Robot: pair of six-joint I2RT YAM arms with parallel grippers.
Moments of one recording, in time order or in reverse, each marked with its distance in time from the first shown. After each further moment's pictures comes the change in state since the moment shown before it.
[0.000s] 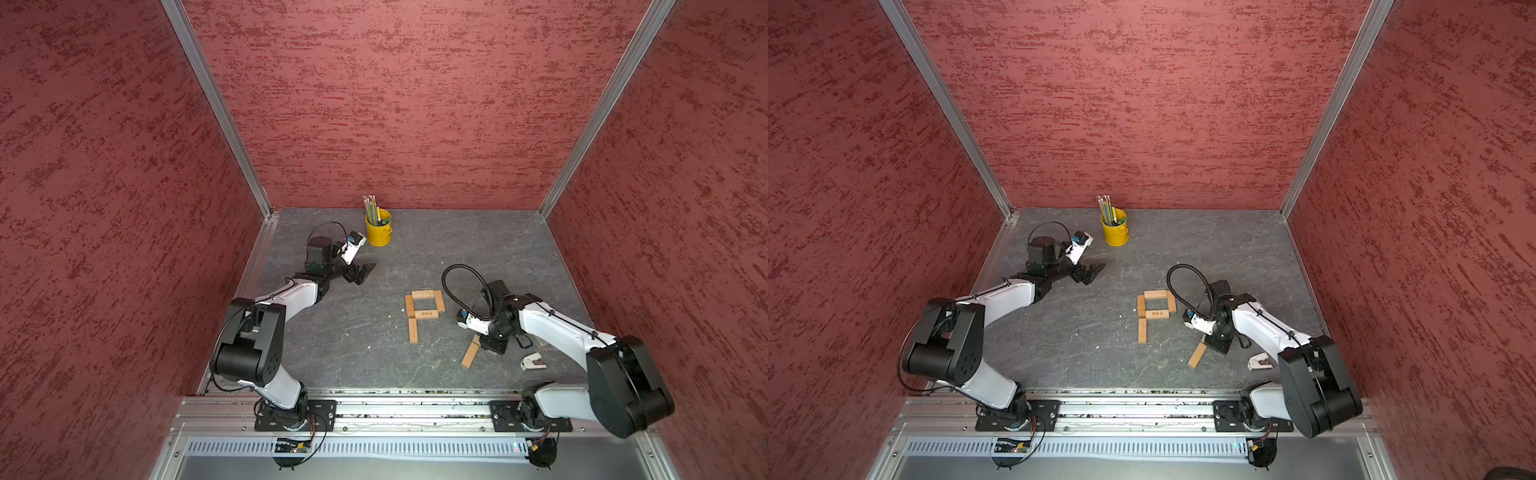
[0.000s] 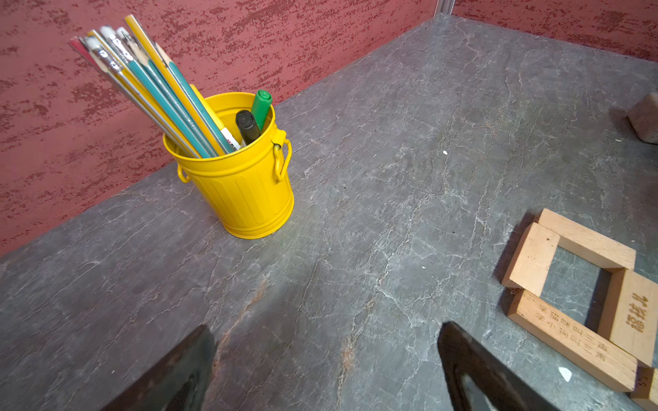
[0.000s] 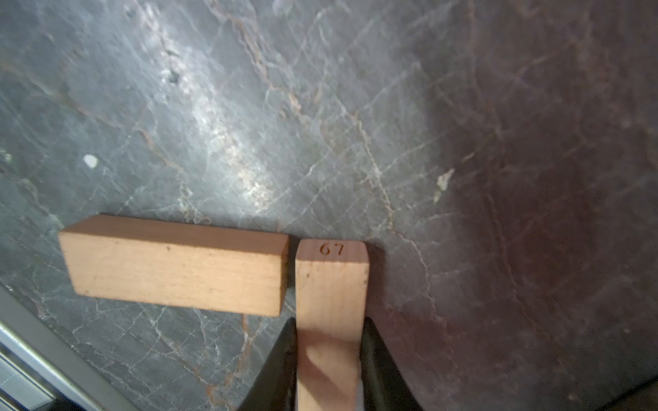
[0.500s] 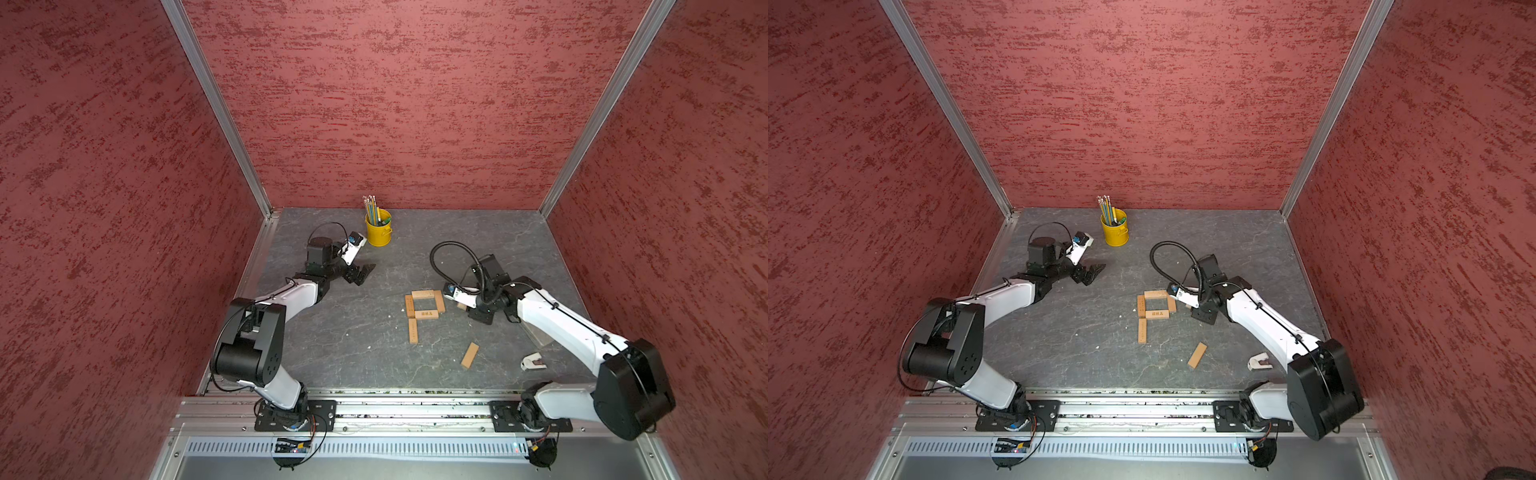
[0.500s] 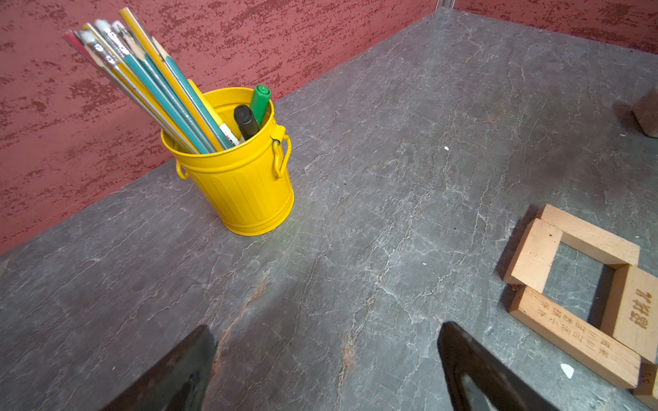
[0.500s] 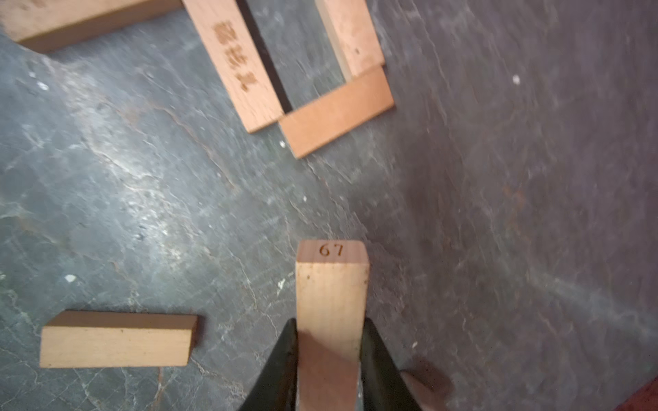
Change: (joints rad) left arm -0.009 0.002 0.000 -0.011 -0.007 0.009; right arm 0.155 0.006 0.241 0.077 0.086 -0.056
